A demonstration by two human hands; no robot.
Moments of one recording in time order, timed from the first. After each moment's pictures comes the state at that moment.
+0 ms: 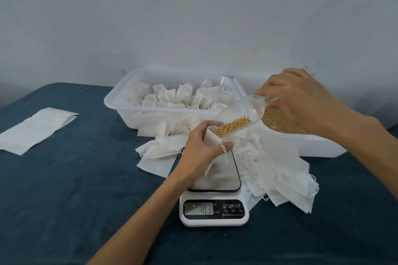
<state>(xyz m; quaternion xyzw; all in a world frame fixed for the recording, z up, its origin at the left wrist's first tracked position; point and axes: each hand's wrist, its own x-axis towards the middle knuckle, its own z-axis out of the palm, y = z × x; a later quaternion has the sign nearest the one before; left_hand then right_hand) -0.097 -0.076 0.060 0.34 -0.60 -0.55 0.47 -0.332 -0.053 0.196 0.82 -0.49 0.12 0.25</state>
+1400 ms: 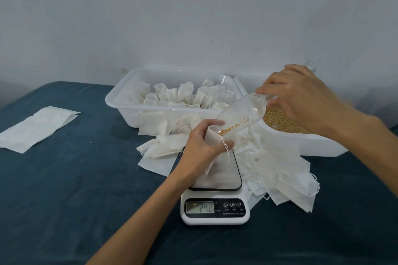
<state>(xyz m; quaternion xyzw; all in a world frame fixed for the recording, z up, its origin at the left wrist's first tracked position) -0.098 -0.076 0.059 0.34 -0.60 -0.54 0.48 -0.333 -0.056 0.195 0.82 -0.48 0.13 0.29</state>
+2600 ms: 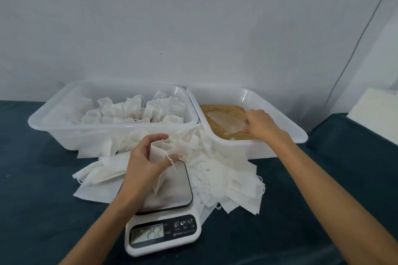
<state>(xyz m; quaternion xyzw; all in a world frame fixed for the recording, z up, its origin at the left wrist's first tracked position) -0.100 -0.076 0.055 0.36 -0.58 -0.53 0.51 -0.429 -0.097 0.130 0.58 -0.81 0.06 0.05</state>
